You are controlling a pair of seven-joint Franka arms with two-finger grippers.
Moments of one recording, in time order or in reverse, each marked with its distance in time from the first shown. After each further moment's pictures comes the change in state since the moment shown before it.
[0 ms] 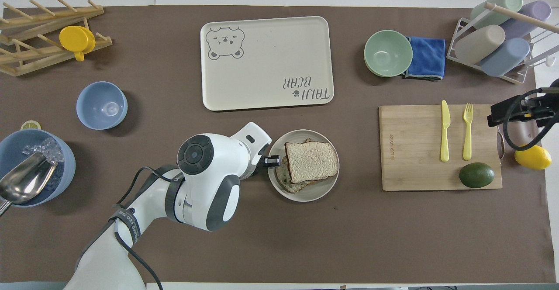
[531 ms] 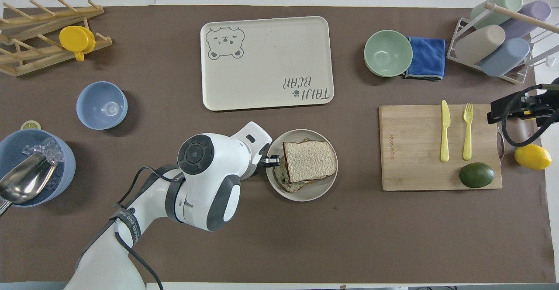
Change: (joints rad) left arm -0.001 -0.004 -0.003 0.006 -0.003 -0.005 -0.012; right arm -0.002 -0.003 0.000 0.000 0.004 0.011 0.055
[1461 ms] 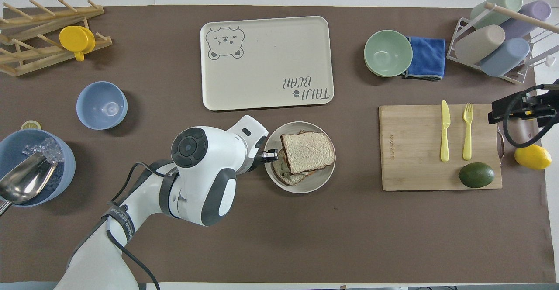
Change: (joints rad) left arm 0.036 -0.008 0.055 0.121 -0.001 -0.165 -0.025; right arm 0.000 -0.003 0.001 -0.001 0.000 -0.001 0.002
